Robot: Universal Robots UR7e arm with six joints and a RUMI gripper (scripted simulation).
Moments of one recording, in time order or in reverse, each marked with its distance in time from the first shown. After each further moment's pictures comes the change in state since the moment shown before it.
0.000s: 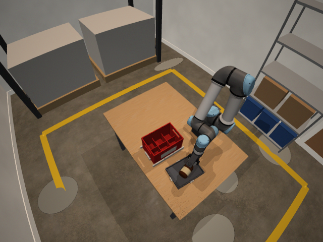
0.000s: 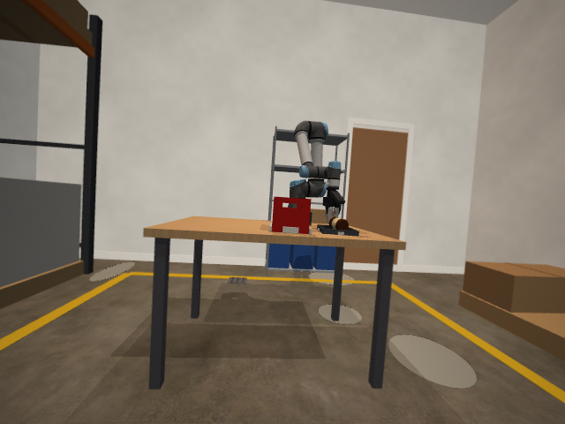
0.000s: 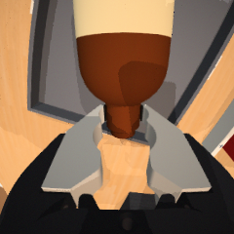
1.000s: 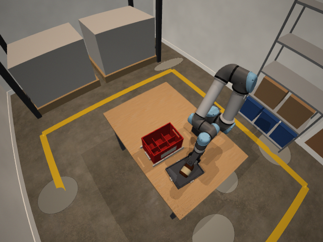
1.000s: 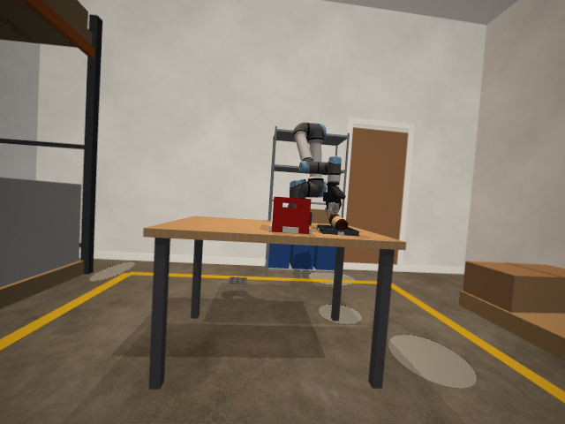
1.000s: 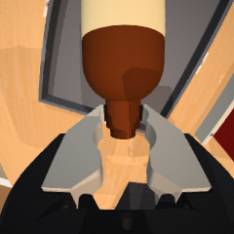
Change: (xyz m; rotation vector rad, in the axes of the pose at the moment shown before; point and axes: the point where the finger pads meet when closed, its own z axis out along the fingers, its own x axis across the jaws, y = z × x) arm 0.000 0.000 -0.028 0.000 0.000 0.000
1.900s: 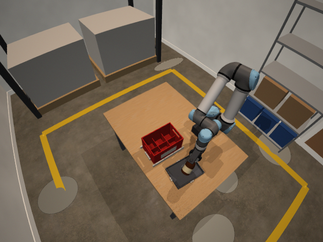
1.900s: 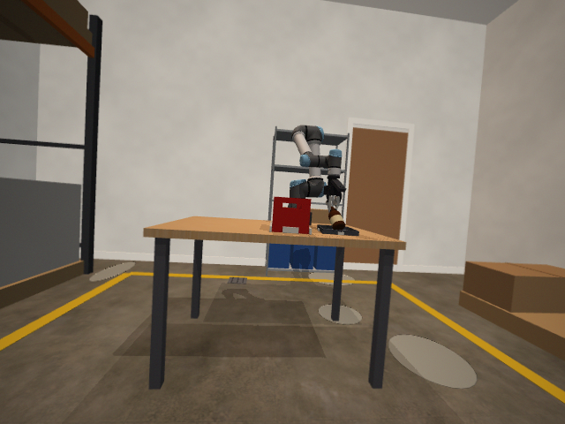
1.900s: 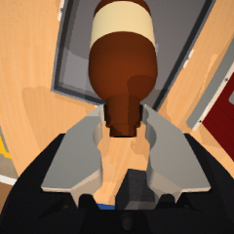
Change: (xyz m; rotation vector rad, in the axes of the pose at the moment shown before) arm 0.000 0.000 -0.041 0.000 0.000 0.000
